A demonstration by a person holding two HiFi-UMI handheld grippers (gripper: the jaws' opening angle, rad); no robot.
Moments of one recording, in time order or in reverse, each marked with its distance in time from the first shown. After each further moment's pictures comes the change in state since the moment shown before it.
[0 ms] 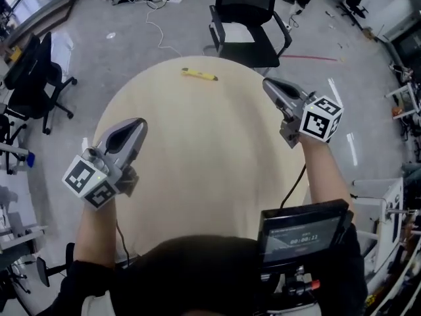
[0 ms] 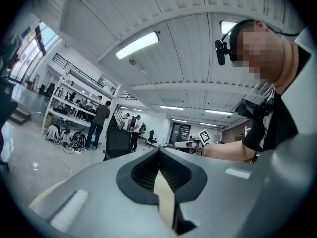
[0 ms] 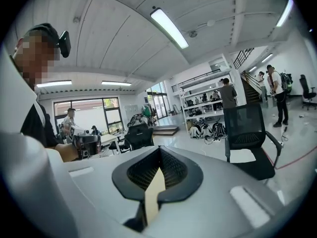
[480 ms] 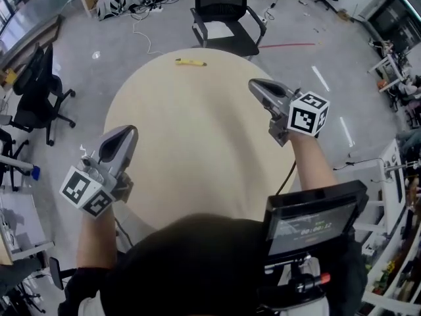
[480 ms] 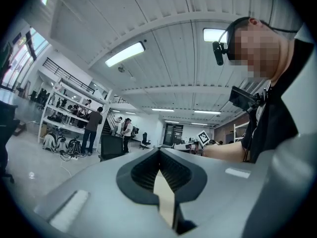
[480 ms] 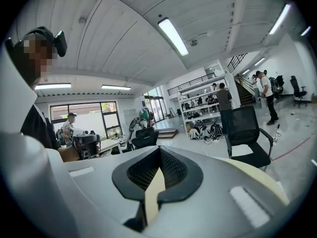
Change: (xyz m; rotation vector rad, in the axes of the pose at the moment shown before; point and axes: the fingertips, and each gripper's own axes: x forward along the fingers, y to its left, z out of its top) left arm -0.144 -0.097 0.049 0.071 -0.010 -0.074; right arm -0.080 0.170 -0.004 0.036 -0.060 -0.055
